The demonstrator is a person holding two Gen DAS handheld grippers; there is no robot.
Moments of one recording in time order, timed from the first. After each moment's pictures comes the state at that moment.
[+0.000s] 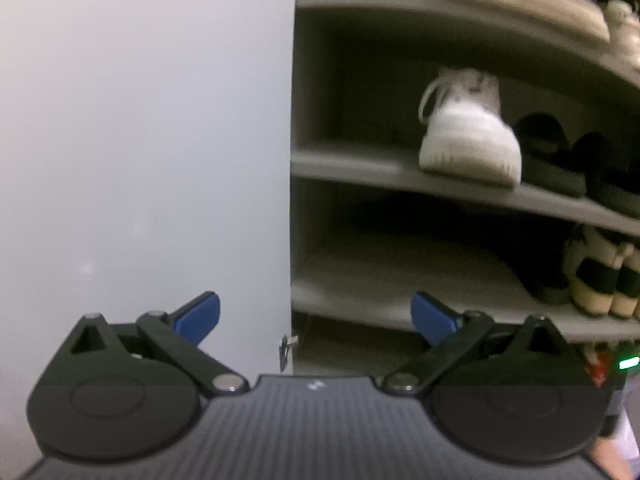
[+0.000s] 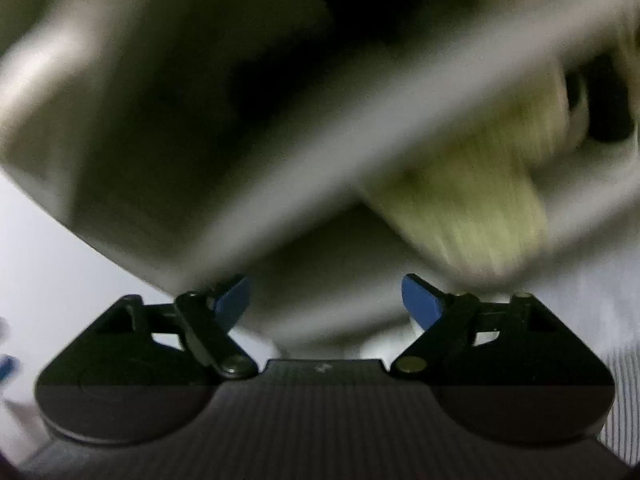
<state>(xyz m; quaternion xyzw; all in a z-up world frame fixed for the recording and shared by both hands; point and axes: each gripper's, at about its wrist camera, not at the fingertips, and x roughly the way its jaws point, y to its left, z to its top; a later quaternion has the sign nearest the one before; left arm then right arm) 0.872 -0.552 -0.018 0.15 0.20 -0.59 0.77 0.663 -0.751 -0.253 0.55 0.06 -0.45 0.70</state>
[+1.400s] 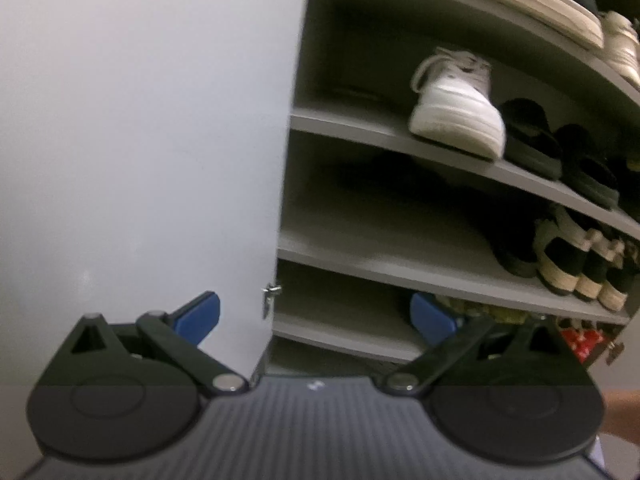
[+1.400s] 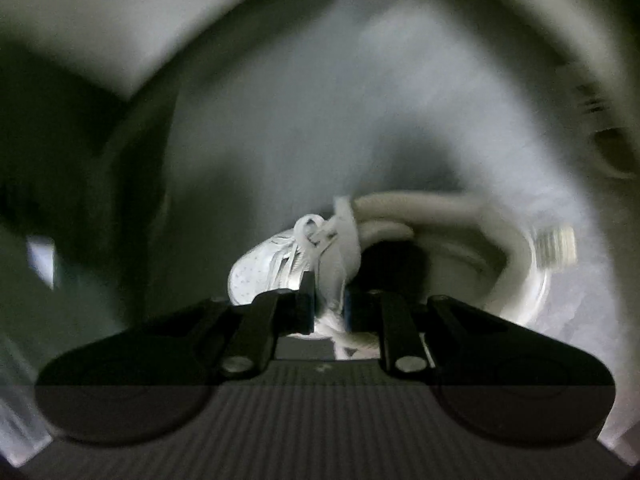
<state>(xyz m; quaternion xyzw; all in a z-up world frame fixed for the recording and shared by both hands) 0.884 -0.526 -0.017 0.15 0.26 -0.63 0.72 0.680 -0.716 -0.292 0.29 0.64 0.01 0.71</state>
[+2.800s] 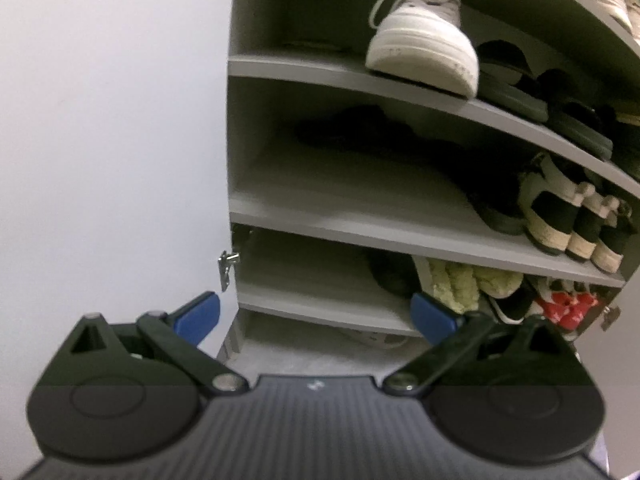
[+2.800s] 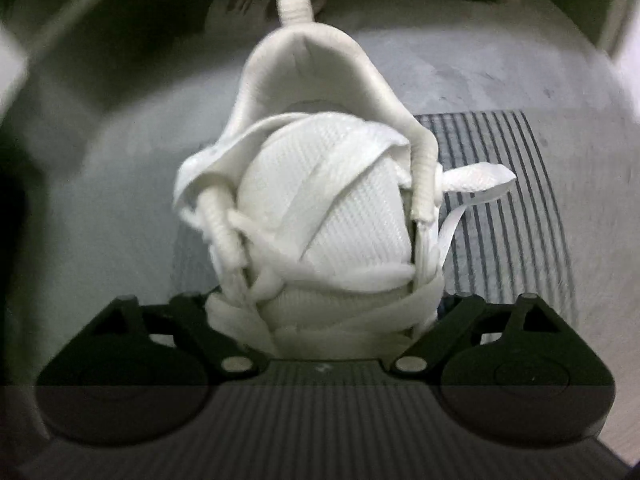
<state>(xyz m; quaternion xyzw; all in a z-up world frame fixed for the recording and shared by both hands) 0.864 -0.562 -0.046 0.18 0.28 -0.63 0.70 0.567 -0.635 -0.415 0.51 0.20 -0.56 0.62</state>
